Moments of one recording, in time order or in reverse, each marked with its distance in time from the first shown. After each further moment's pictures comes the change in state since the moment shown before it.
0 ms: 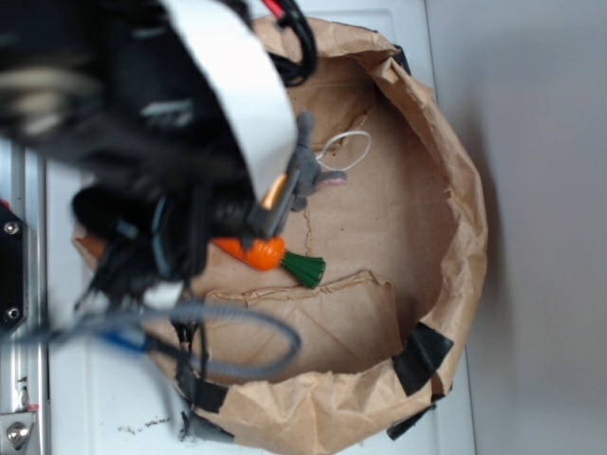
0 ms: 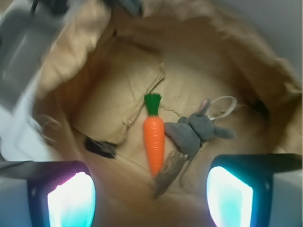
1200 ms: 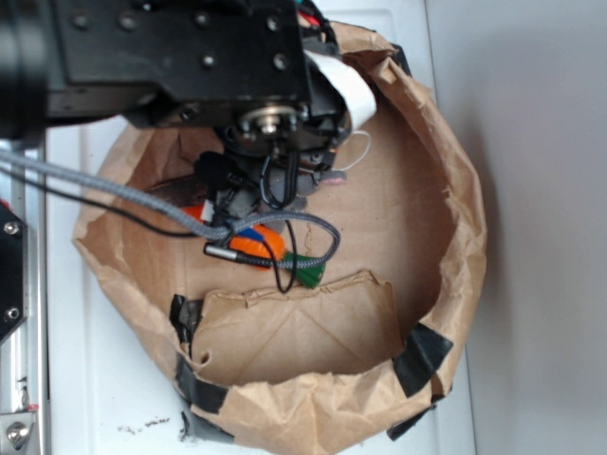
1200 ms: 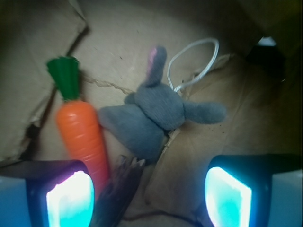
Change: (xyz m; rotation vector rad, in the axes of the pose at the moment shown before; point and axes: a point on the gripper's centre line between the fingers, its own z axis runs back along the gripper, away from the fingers) arm -0.010 0.042 -0.090 0.088 0.148 0.228
